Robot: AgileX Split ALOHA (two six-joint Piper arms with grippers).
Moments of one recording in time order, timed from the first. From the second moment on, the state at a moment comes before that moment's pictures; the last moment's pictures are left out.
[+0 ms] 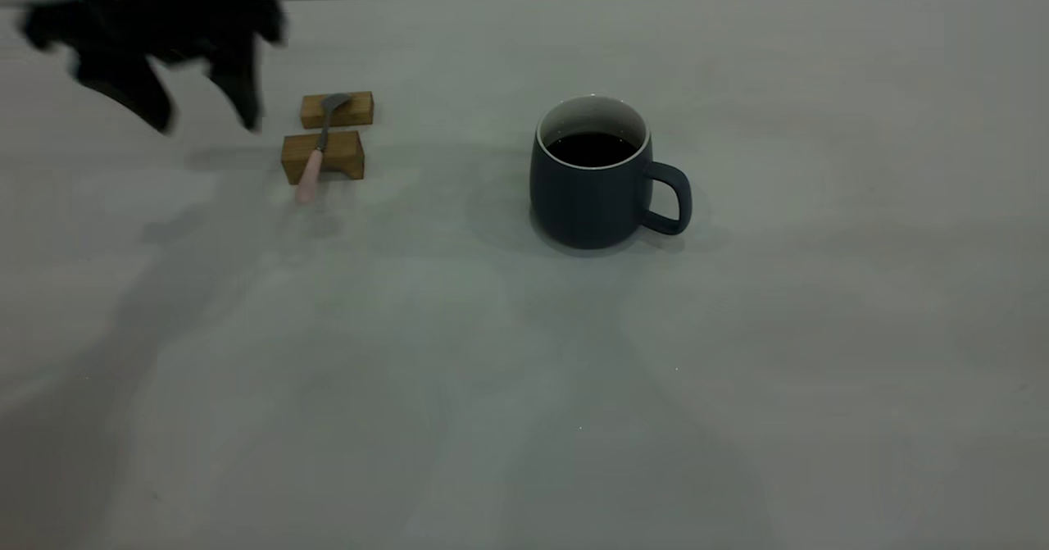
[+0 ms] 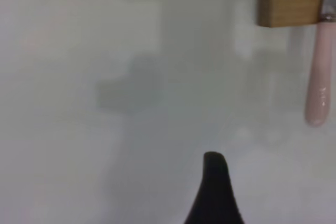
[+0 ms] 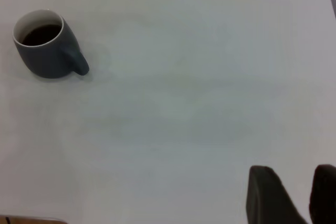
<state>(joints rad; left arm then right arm) -0.23 2.14 -1.28 0.11 0.50 -0.34 0.07 0.02 -0.47 -0.01 1.13 -0.01</state>
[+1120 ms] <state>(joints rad) -0.27 2.35 -1.37 -0.01 0.36 -0.38 0.07 0.02 -0.47 -0.01 1.13 -0.01</state>
